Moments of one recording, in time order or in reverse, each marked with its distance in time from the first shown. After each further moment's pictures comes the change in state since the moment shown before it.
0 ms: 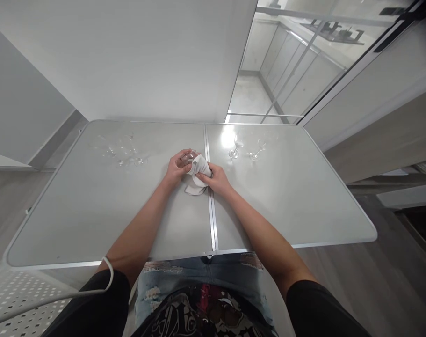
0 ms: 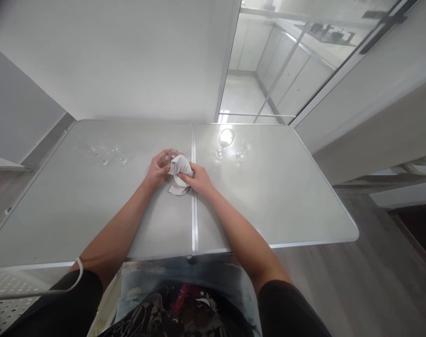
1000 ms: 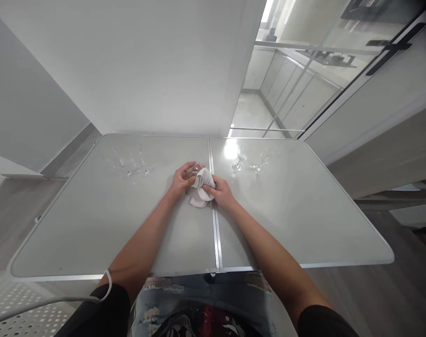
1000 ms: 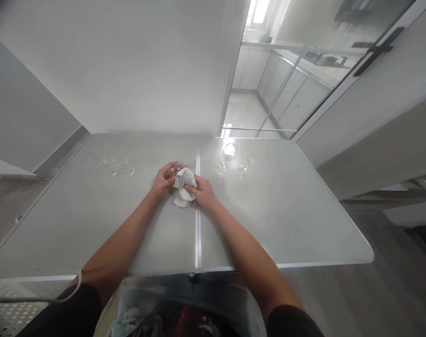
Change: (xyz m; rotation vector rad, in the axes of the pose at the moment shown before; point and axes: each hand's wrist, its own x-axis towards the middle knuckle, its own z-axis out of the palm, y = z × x) left_hand -0.001 -0.005 -0.005 -0.020 -0.019 0.000; right_hand 0.002 0.011 0.002 0.112 -0.016 -0.011
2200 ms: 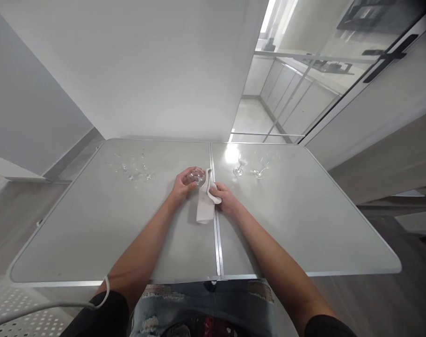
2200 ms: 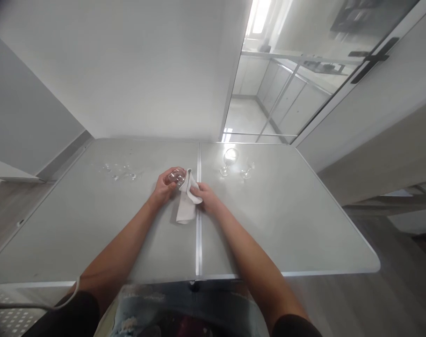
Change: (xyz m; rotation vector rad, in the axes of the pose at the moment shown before) left_hand -0.002 0.005 0.001 0.017 0.006 0.023; right_hand 0.001 0.004 0.000 0.515 -0.173 0.284
